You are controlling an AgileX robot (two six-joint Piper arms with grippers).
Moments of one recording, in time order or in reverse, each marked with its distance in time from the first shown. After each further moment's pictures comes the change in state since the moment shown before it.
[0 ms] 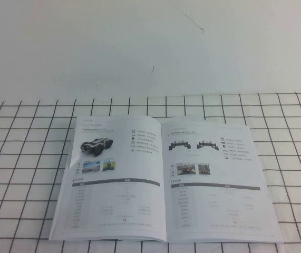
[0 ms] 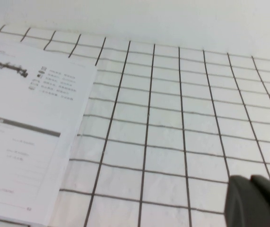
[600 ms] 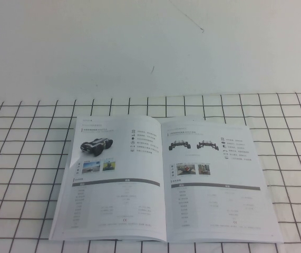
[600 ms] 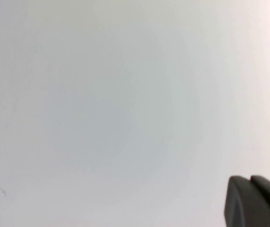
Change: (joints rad) right arm 0.000 0.000 0.001 0.000 -0.700 0.000; left arm 0.000 0.000 0.002 -0.006 -0.457 0.002
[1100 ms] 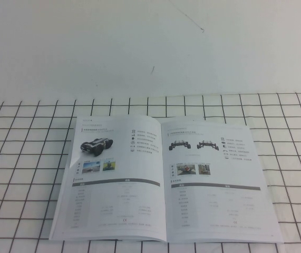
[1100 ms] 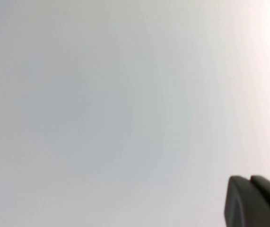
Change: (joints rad) right arm 0.000 0.000 0.000 0.000 -0.184 0.117; left arm 0.000 0.000 0.000 0.002 -0.262 -0.072
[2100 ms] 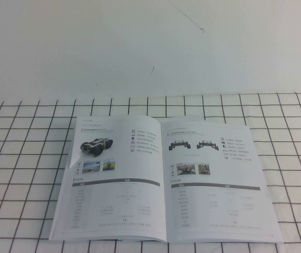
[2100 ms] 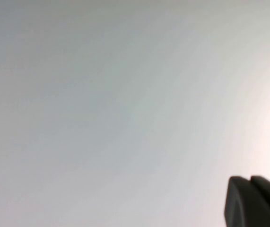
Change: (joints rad) right arm 0.000 0.131 -0.692 -0.107 0.405 0.056; left arm 0.000 0.109 -0.668 0.002 0.355 -0.017
